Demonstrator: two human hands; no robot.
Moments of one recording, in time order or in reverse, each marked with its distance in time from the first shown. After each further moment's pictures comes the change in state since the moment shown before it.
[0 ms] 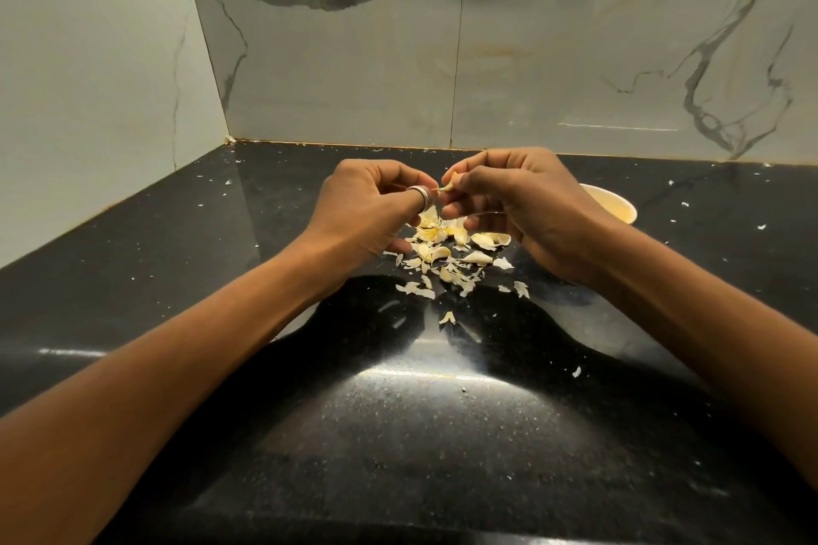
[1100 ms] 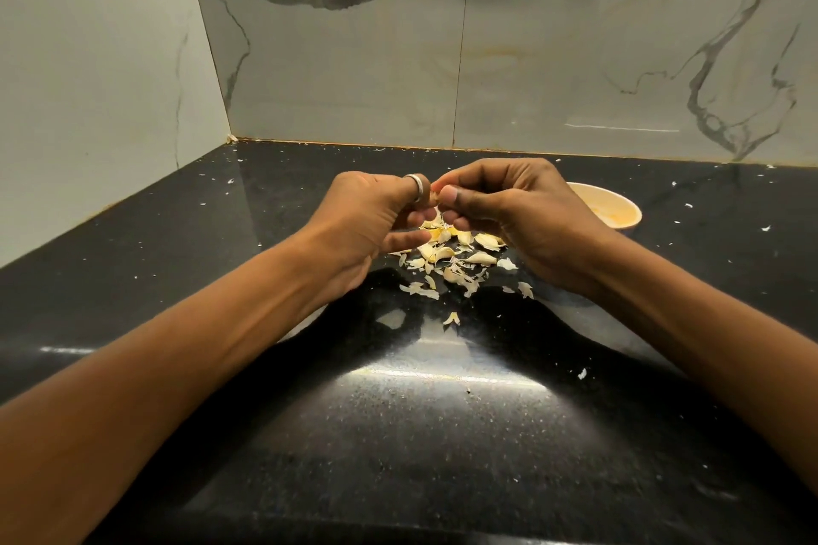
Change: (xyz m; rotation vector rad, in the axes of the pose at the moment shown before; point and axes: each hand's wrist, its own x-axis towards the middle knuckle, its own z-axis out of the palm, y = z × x) left_hand -0.003 0.009 0.004 -0.390 0.007 -0.302; right_hand 0.005 0.016 0.004 0.062 -0.054 -0.093
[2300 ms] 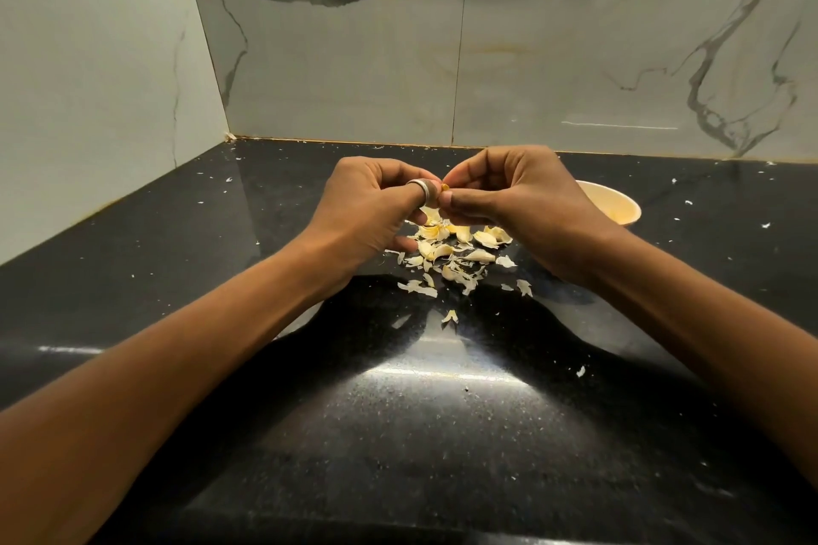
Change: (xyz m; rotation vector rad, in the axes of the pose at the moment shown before) left_hand 0.001 -0.003 -0.003 0.280 -0.006 0.246; right_hand -0.002 -0.008 -0.003 -0.220 0.043 -0.035
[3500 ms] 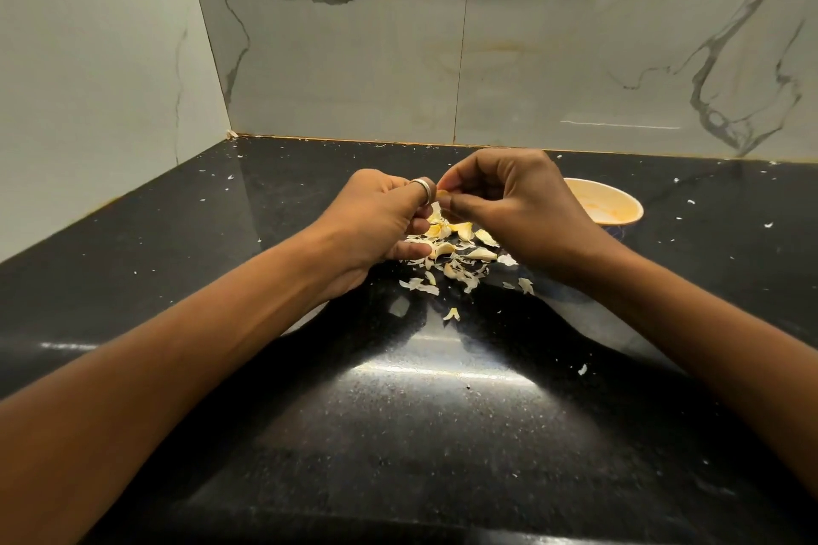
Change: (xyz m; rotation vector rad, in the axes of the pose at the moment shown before) left_hand 0.003 0.001 0.009 -0.107 -0.049 -0.251; right_hand 0.002 0.012 0.005 -0.347 0.069 -0.217
